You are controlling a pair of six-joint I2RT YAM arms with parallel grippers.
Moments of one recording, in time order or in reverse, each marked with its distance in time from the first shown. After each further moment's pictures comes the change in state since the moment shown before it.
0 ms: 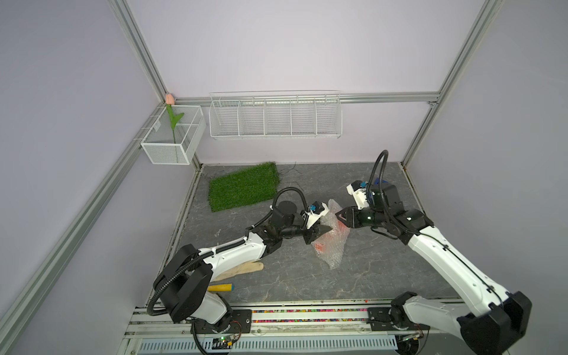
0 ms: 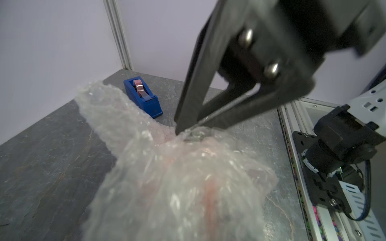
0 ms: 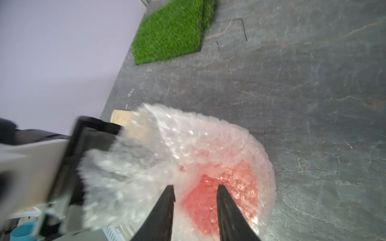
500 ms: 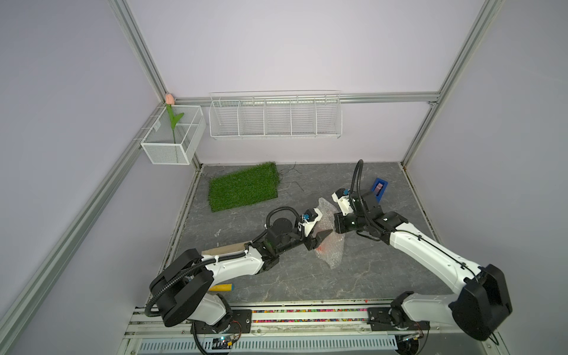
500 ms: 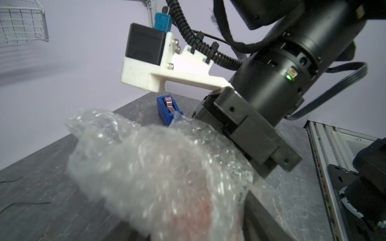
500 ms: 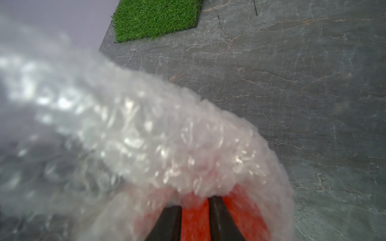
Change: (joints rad) left arm -0.082 -0.058 -0.233 0.410 -0.293 -0.105; right arm 0.108 0.153 -0.136 0.188 0.077 -0.018
